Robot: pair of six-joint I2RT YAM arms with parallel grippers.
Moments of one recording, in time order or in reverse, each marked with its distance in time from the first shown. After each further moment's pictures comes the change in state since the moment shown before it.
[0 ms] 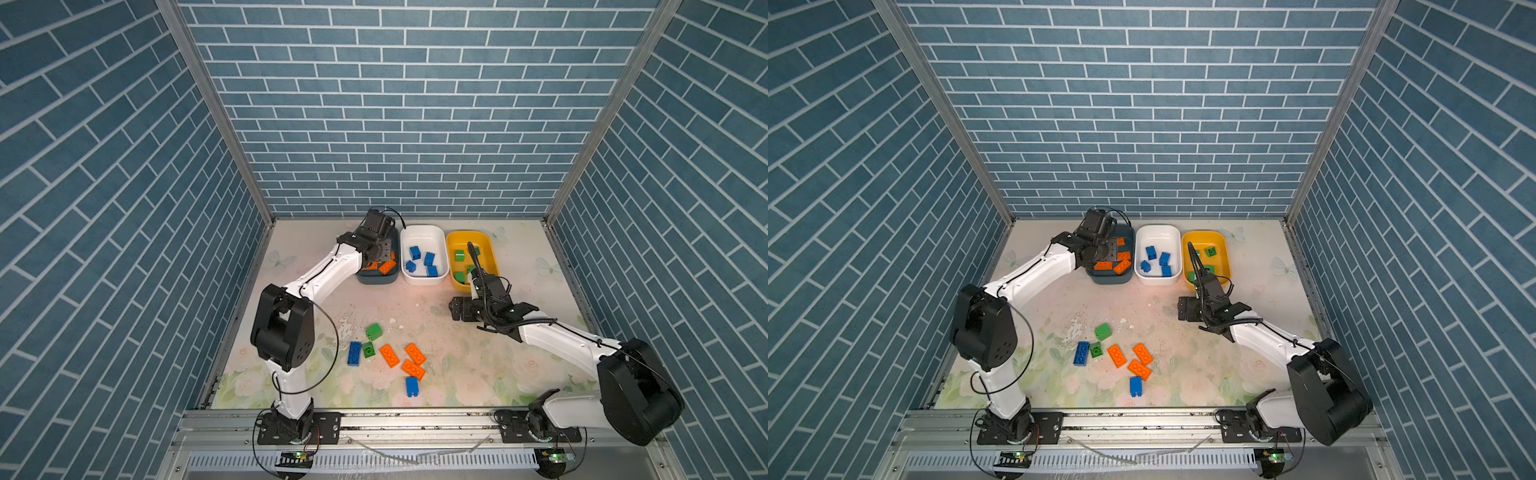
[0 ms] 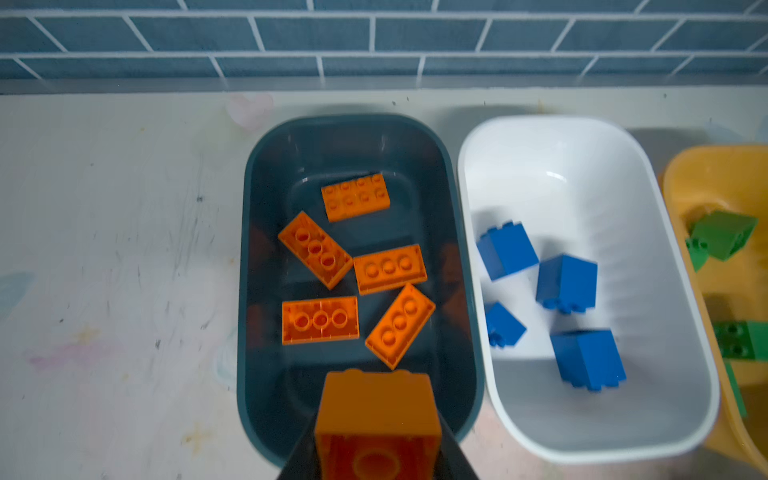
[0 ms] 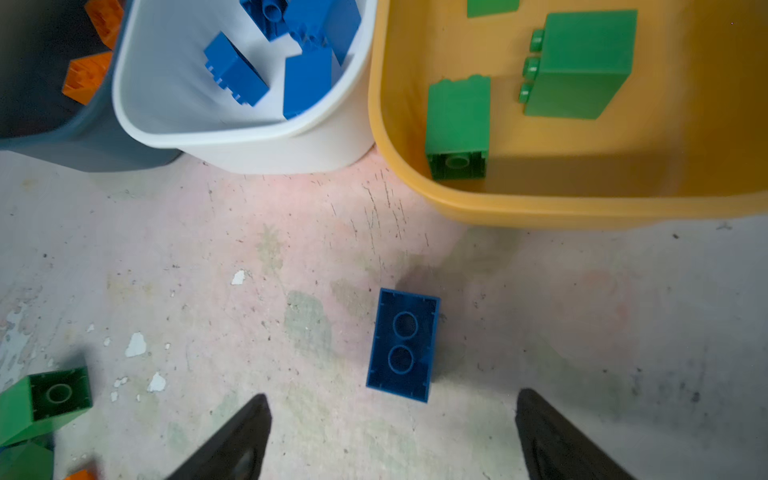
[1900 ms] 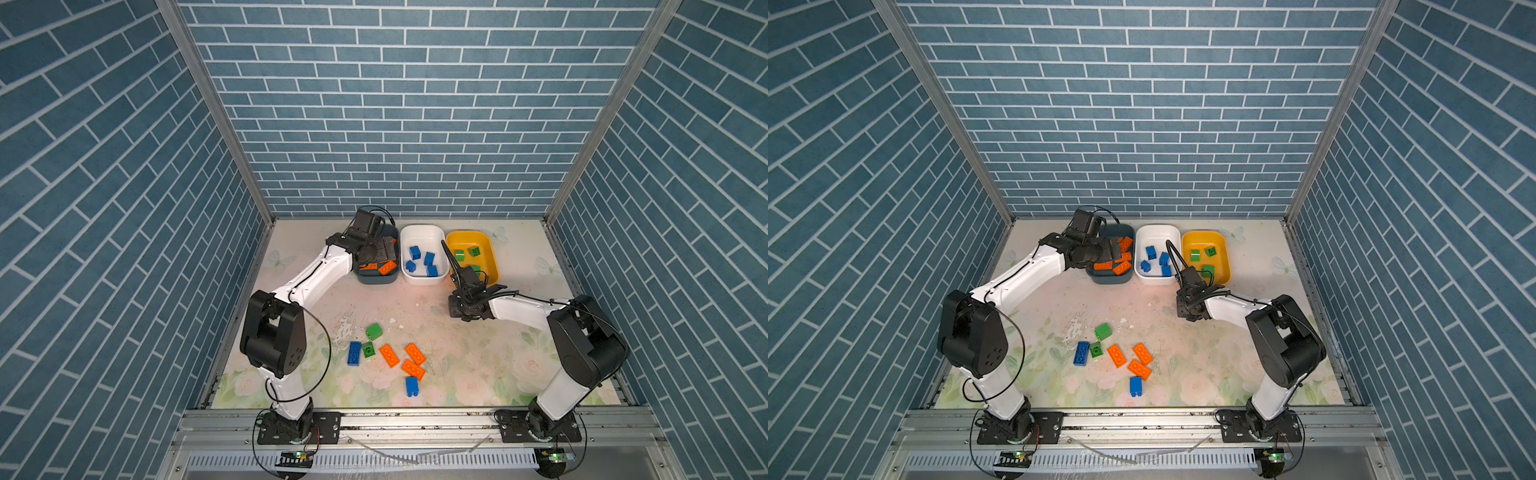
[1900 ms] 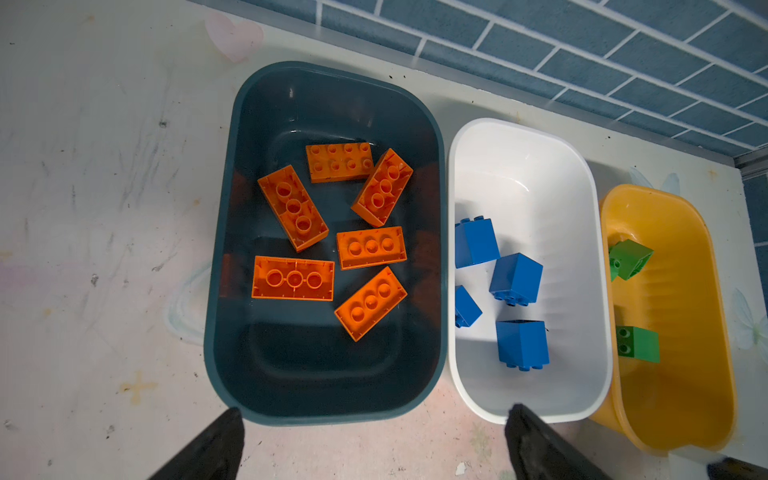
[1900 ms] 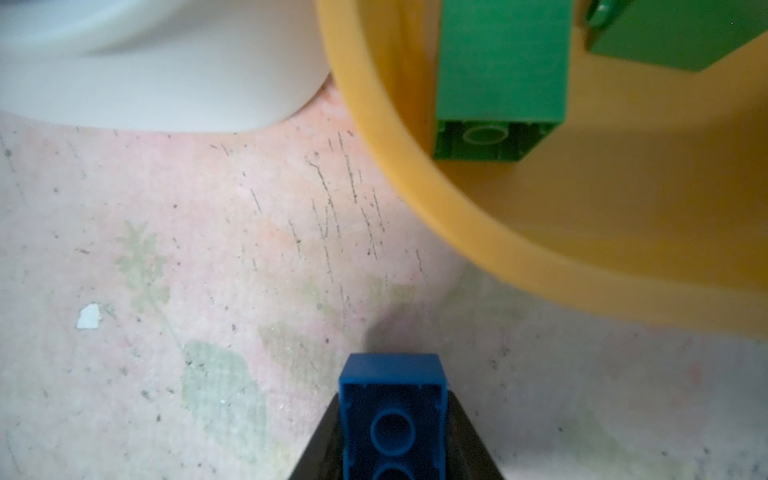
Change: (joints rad) left arm 0.025 -0.120 -0.116 -0.011 0.143 -0.184; right arm 0.034 0.326 0.222 -0.114 0.085 -0.037
